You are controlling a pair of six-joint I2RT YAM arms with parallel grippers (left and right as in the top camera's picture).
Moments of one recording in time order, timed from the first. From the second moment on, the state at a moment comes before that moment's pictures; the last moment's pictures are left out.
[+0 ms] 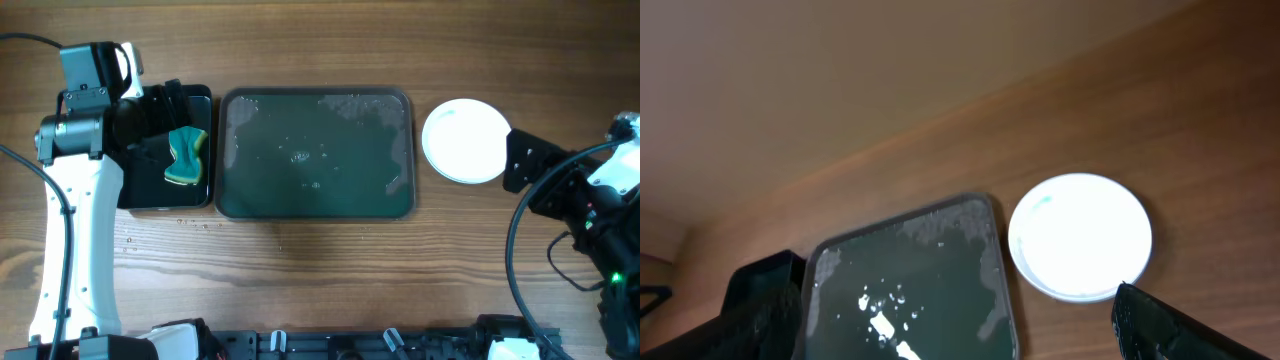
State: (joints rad) left arm 0.13 1.44 1.38 -0.89 0.05 -0.18; right arm -0.06 0.84 1.38 -1.03 -0.16 0.39
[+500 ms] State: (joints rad) left arm 0.13 1.44 1.38 -0.89 0.05 -0.18; right arm -0.03 0.34 0.57 -0.30 -0.15 0.24
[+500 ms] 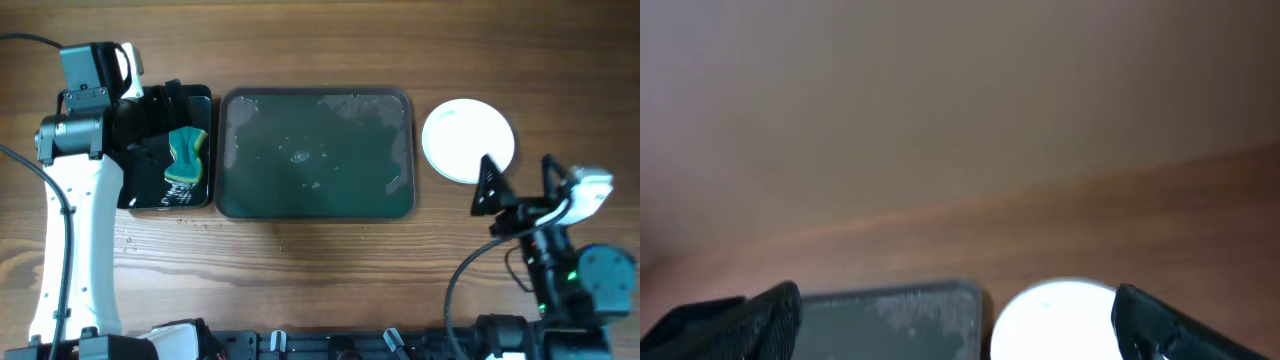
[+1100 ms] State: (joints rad) left arm 0.13 1.44 1.38 -0.89 0.05 -0.18; right arm 0.08 0.05 0.01 0.00 -0.14 0.19
